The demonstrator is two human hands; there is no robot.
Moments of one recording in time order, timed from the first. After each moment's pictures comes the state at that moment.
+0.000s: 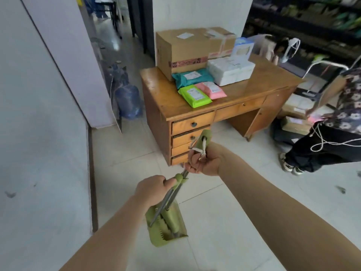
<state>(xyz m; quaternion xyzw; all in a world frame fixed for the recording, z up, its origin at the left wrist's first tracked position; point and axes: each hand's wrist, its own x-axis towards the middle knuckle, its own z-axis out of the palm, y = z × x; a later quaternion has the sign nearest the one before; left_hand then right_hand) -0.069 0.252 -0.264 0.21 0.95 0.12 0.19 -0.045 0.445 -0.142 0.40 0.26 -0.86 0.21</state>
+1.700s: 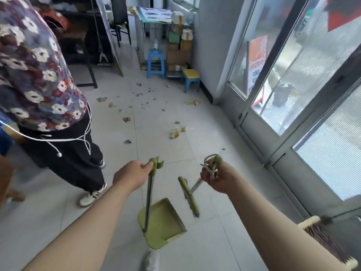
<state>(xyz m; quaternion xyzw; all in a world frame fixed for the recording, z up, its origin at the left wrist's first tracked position) 0.297 1.033 -0.230 0.67 0.70 0.08 0.26 0.557 0.978 -0.186 0.53 -0.05 -0.68 -0.51</state>
